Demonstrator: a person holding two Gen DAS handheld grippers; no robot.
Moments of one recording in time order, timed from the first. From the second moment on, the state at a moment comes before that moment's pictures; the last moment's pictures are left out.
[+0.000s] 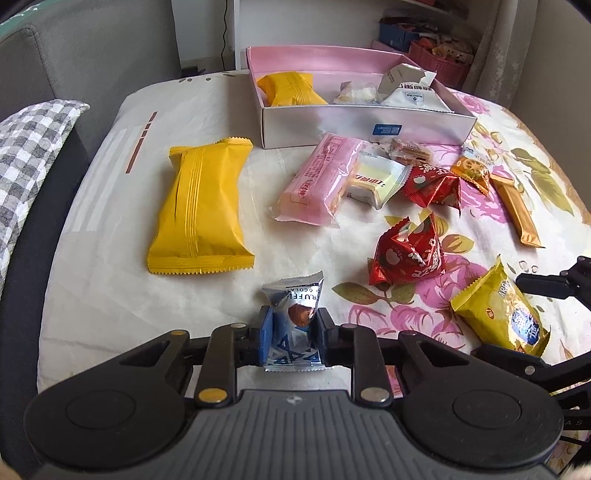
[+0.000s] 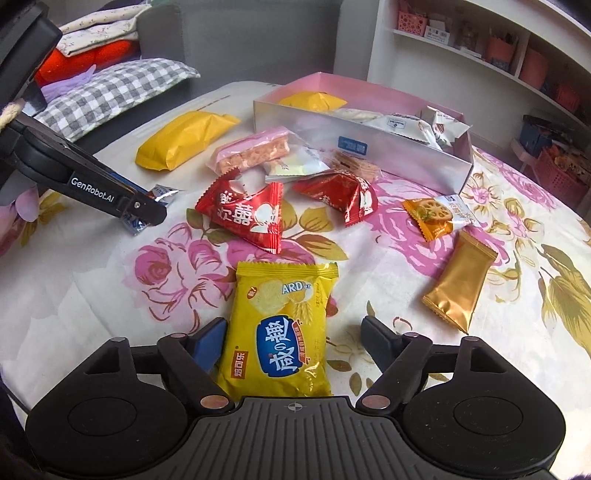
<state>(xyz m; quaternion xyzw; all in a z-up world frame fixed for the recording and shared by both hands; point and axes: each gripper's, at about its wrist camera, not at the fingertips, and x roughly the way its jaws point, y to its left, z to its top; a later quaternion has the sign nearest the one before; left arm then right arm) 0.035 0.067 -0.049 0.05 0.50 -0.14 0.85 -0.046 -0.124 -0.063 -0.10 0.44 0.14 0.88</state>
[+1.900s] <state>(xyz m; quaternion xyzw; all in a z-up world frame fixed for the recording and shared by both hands) 0.102 0.015 0.013 -0.10 0.40 -0.14 0.90 0.080 -0.180 0.017 0.09 0.35 0.04 0.93</state>
